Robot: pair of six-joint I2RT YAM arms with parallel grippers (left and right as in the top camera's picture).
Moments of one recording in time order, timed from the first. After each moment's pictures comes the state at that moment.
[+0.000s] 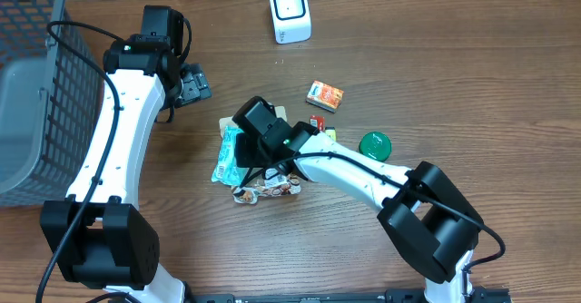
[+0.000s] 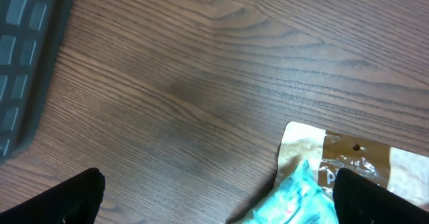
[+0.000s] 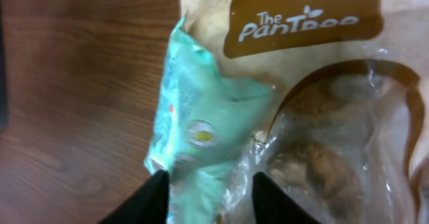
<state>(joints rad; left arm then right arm) -0.07 1.78 1.62 -1.12 -0.23 -0.47 0.84 2.00 1.40 -0.44 -0.12 0.81</state>
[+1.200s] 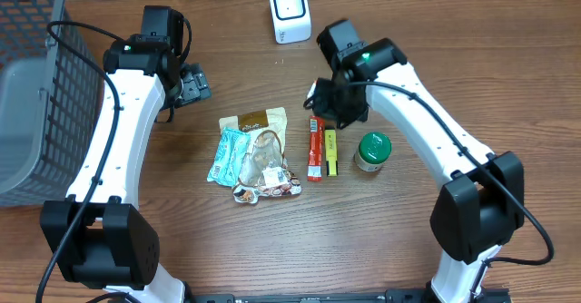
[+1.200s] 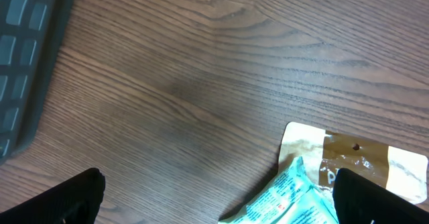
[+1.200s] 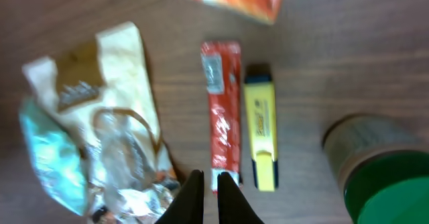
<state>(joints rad) -0.07 1.78 1.62 -1.12 -0.23 -0.47 0.47 1.95 1.70 -1.14 -0.12 0.62</state>
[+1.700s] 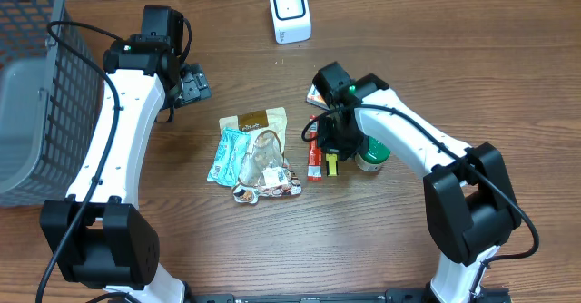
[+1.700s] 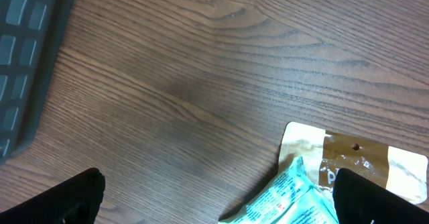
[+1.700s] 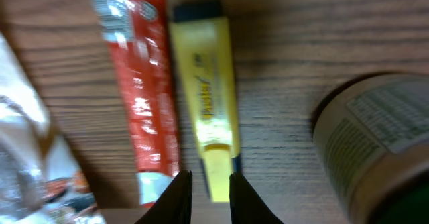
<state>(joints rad) -0.07 1.78 1.62 -1.12 -0.23 -0.47 0.50 1.95 1.41 -0.99 -0.09 0.62</state>
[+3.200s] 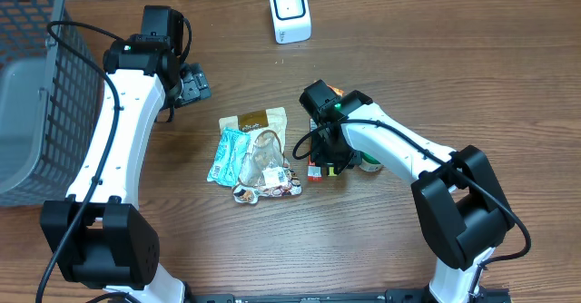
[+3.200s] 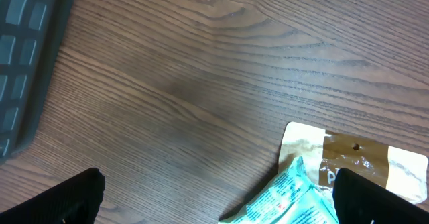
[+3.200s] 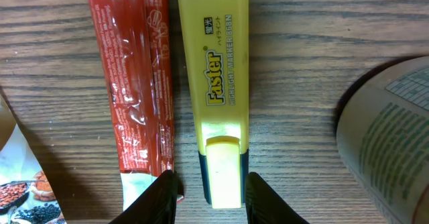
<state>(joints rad) -0.07 1.78 1.62 -1.12 -0.23 -0.47 0.58 1.95 1.35 -0.95 -0.01 0.64</state>
